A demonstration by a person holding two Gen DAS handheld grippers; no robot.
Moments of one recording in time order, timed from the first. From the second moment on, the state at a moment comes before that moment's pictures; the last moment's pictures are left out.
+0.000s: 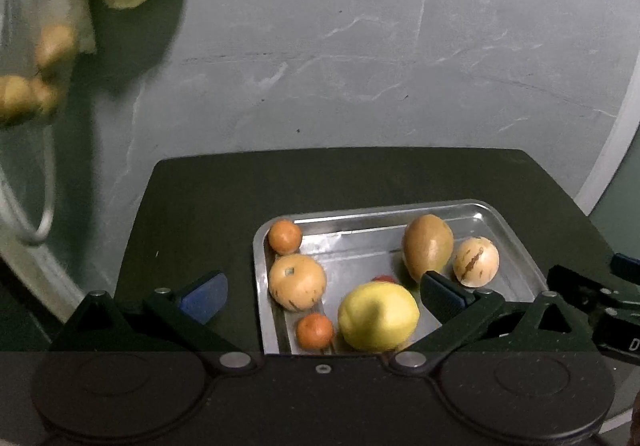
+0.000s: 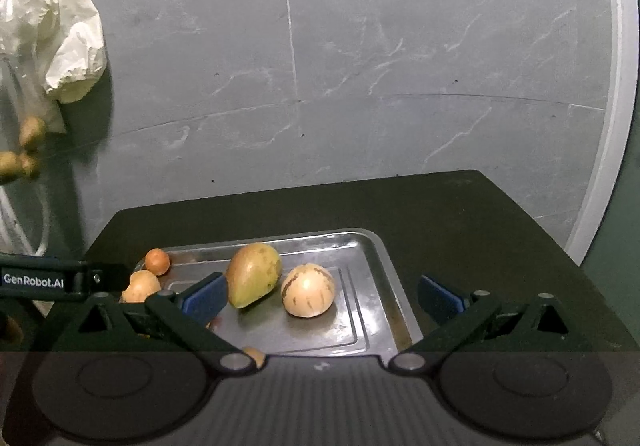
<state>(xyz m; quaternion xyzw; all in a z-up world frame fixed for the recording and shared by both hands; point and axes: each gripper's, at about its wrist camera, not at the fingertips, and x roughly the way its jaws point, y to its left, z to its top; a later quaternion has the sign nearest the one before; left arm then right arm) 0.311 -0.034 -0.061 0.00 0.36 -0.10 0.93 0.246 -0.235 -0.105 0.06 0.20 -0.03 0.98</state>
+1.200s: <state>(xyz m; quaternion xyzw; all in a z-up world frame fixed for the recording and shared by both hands) 0.172 -0.086 -0.042 -0.03 0.34 0.09 0.94 0.208 -0.288 -0.097 0.02 0.19 0.15 0.97</state>
